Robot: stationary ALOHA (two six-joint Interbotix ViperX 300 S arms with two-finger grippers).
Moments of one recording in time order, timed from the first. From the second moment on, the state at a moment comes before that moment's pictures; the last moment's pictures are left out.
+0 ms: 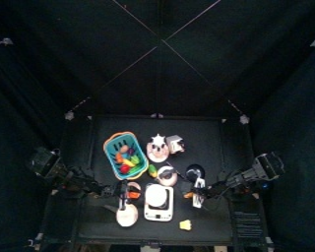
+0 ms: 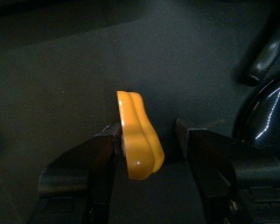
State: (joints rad) left arm -0.47 -0.08 1.04 -0.60 -0.82 0.18; right arm 0.37 -0.12 0.97 -0.47 0.41 0.99
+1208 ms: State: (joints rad) left arm -0.46 -0.05 0.90 -0.61 -0.82 0.19; right arm 0.39 -0.18 0.76 -0.79 0.66 1.00
